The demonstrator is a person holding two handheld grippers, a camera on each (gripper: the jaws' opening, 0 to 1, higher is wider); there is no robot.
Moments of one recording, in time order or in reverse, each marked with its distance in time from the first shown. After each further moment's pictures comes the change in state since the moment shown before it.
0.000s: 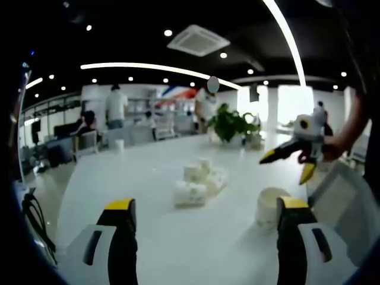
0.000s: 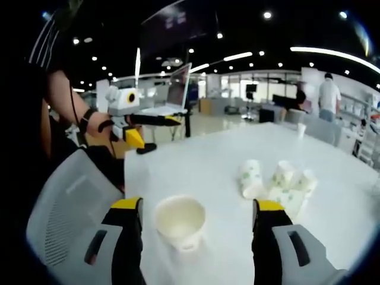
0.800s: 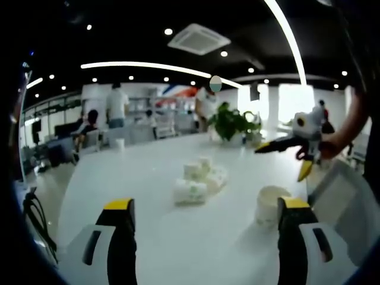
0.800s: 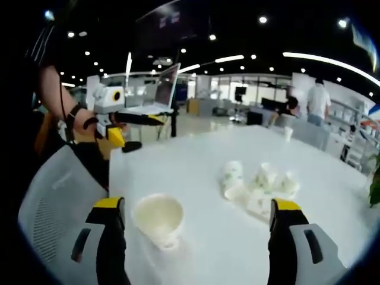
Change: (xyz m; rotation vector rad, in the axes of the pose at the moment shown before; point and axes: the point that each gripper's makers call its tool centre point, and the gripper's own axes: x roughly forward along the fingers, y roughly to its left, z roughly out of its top) left arm -0.004 -0.013 -0.007 0.005 0.008 0.005; right arm -0.008 -0.022 -0.007 -0.027 -0.001 -0.093
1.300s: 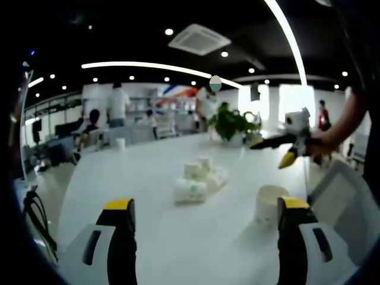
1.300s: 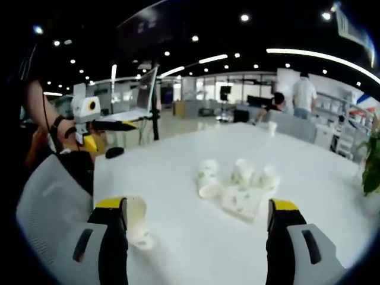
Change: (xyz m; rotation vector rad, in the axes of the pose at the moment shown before) left arm -0.008 0.001 0.000 -0.005 0.000 0.004; right arm -0.007 -0.060 -0.002 0.063 -0.009 -0.091
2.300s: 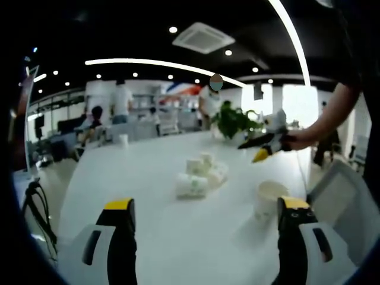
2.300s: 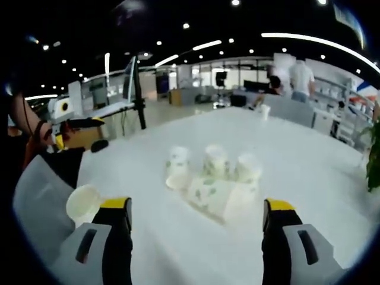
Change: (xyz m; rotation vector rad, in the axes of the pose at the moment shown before) left arm -0.007 0.003 -0.010 -0.018 0.012 0.021; right arm 0.035 -0.068 -0.026 0.057 0.103 0.017
